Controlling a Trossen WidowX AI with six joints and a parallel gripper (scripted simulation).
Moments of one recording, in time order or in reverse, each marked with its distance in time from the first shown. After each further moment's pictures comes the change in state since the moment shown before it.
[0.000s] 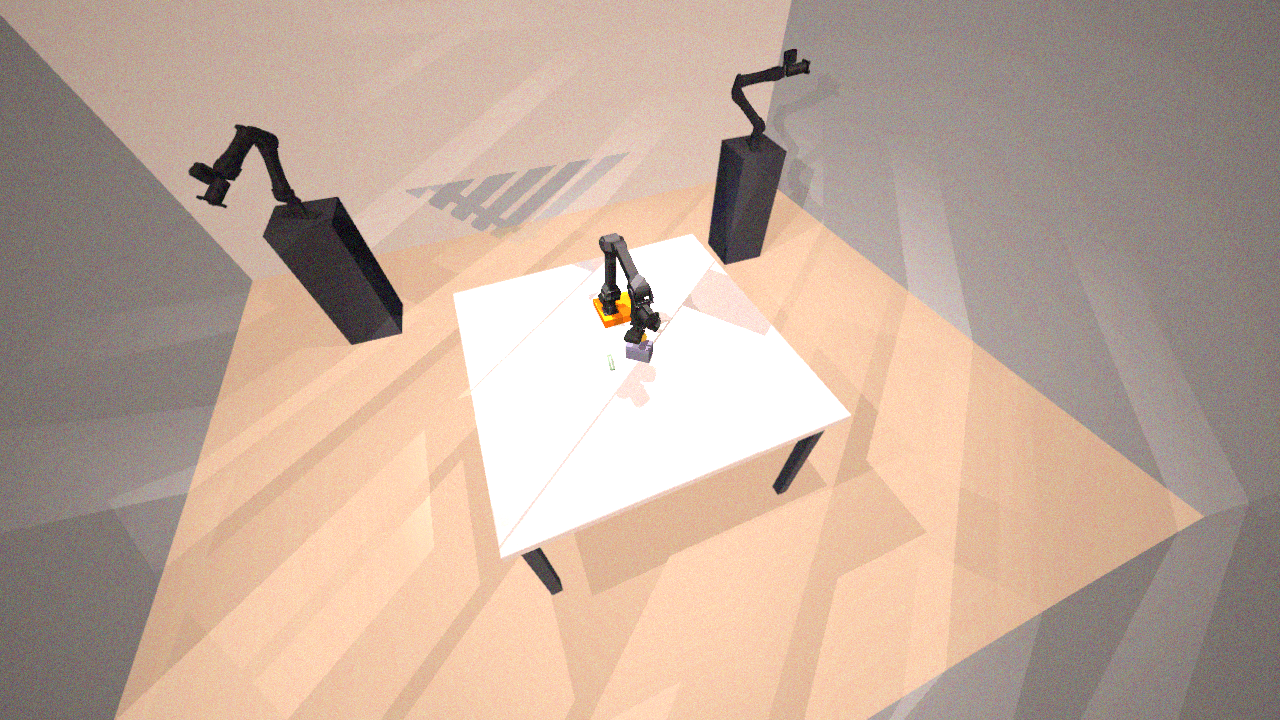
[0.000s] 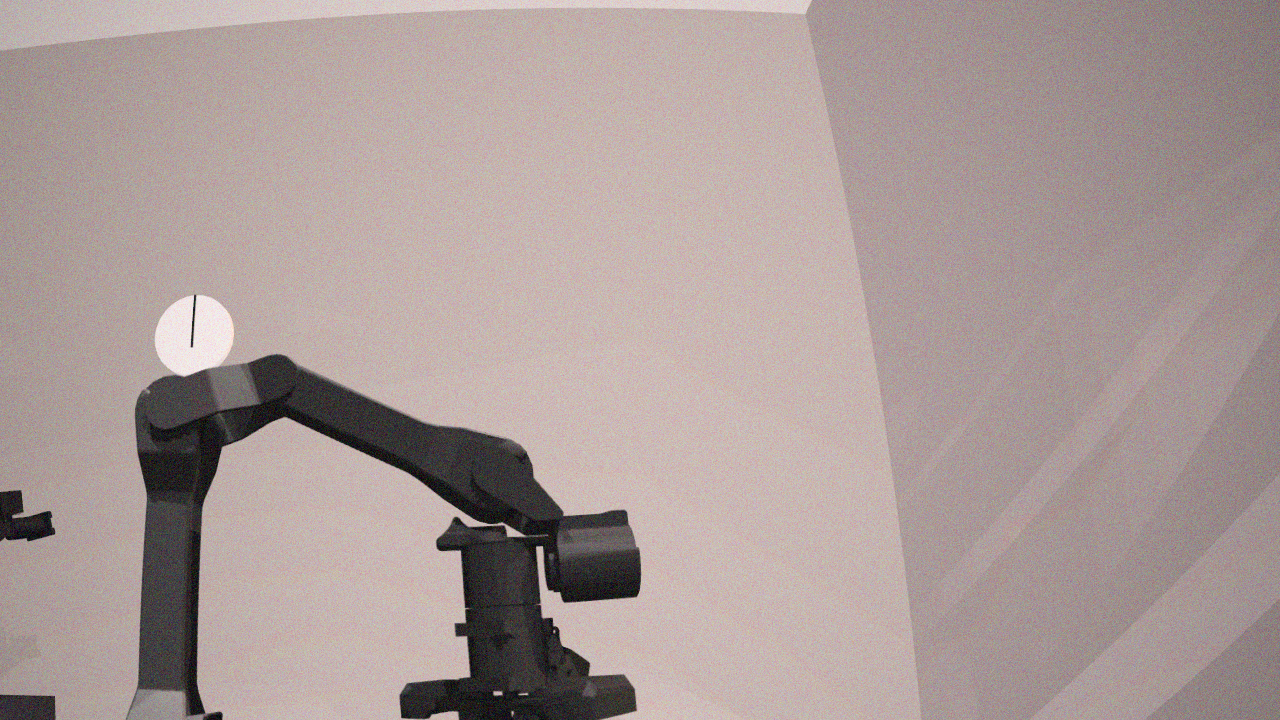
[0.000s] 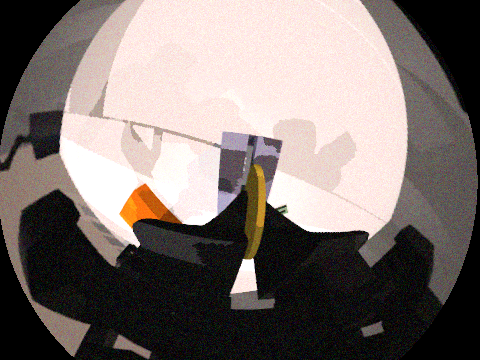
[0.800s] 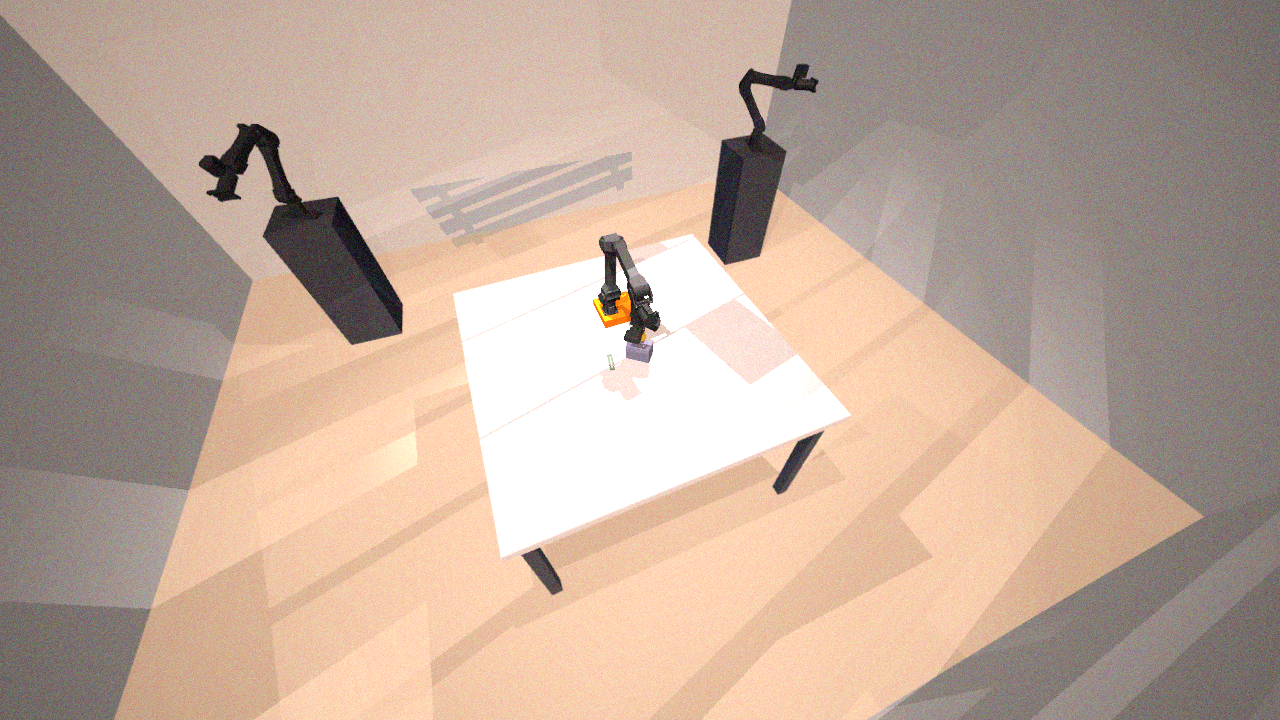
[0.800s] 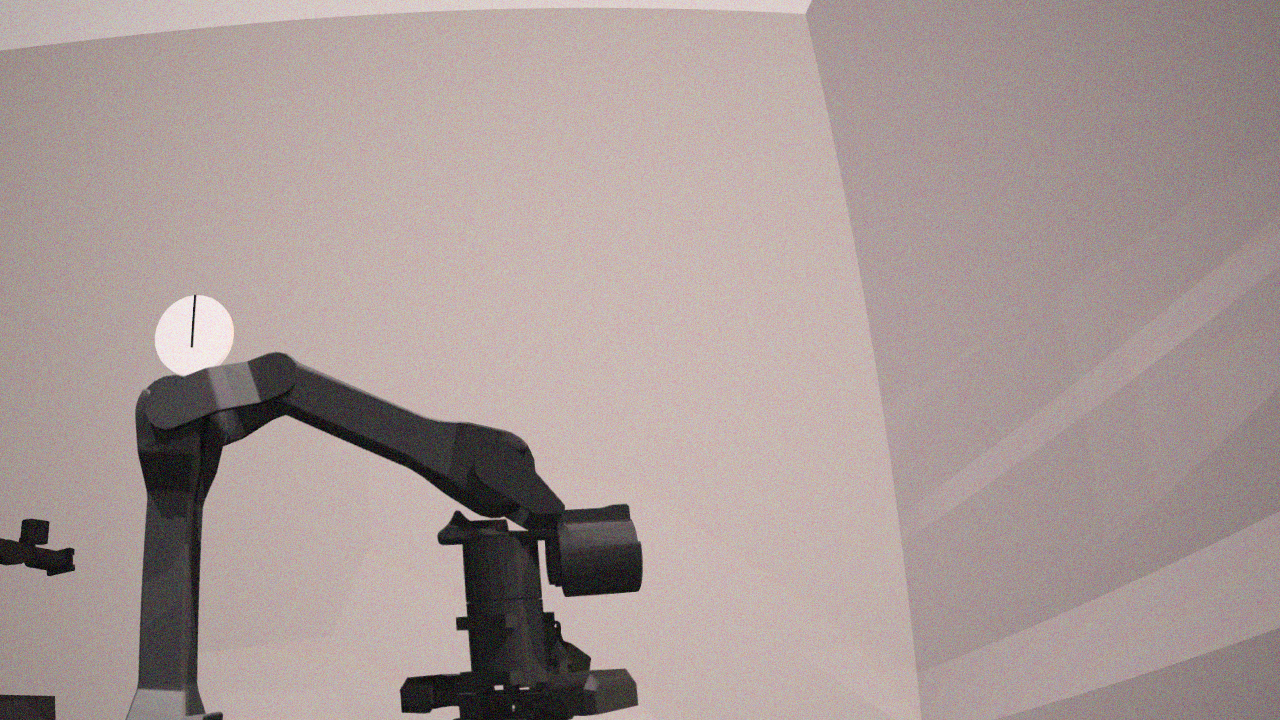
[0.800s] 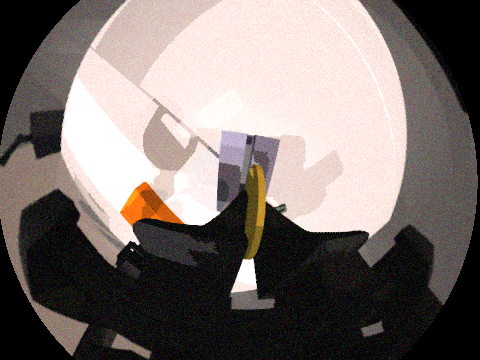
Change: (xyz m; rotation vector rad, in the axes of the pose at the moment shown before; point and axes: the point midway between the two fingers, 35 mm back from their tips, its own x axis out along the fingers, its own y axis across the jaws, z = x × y) arm -0.004 -0.002 -0.001 -0.003 0.001 0.002
